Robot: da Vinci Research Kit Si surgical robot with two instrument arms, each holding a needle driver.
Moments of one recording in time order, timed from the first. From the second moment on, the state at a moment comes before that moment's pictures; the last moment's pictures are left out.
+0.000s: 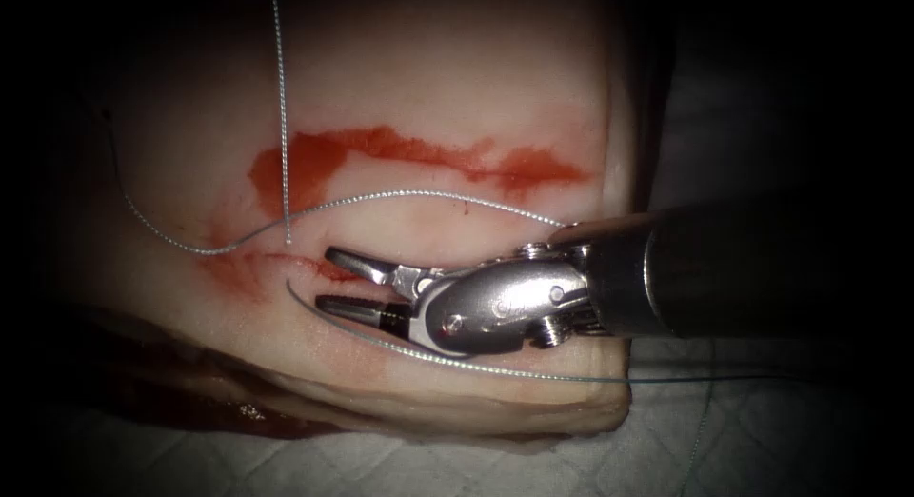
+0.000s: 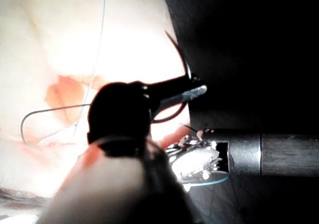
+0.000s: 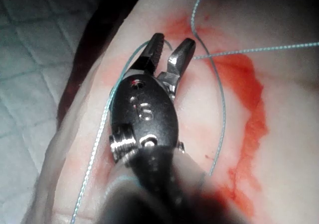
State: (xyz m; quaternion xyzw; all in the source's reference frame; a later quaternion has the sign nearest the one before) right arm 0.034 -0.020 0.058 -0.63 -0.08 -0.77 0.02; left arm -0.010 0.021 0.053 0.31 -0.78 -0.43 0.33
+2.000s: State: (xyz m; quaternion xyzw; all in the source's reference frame) right arm 0.026 -0.013 0.053 -0.59 -0.09 -0.80 0.06; left arm -0.010 0.021 0.053 0.32 -0.78 -0.43 0.33
